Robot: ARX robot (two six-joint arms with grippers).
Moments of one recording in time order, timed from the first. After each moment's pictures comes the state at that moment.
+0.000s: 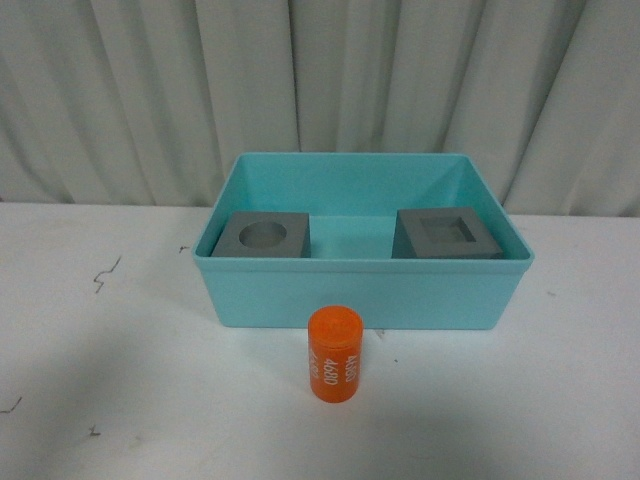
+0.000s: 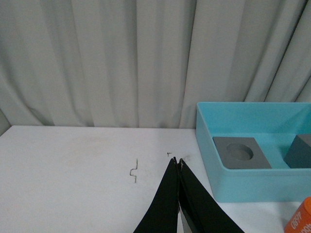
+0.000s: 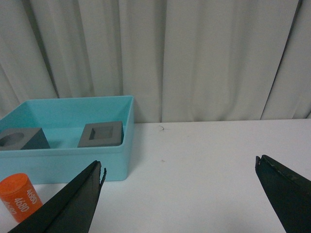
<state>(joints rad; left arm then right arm) 0.00 0.68 0.11 0.56 0.00 -0.01 0.00 0.00 0.01 0.00 0.00 0.00</state>
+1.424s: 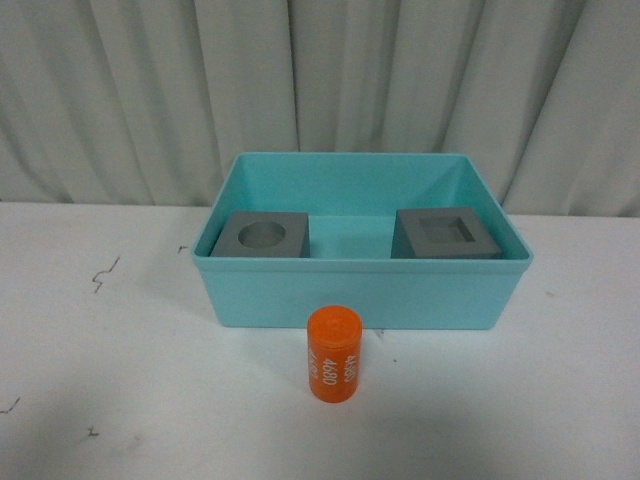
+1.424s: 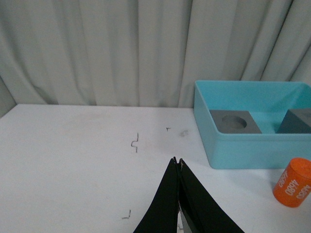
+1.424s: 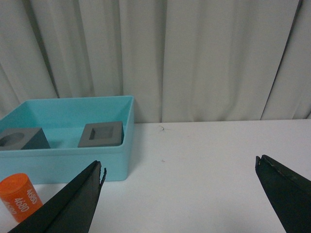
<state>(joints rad) 0.00 0.05 0.01 0.00 0.00 -0.01 0.00 0.00 0.01 0.00 0.00 0.00</state>
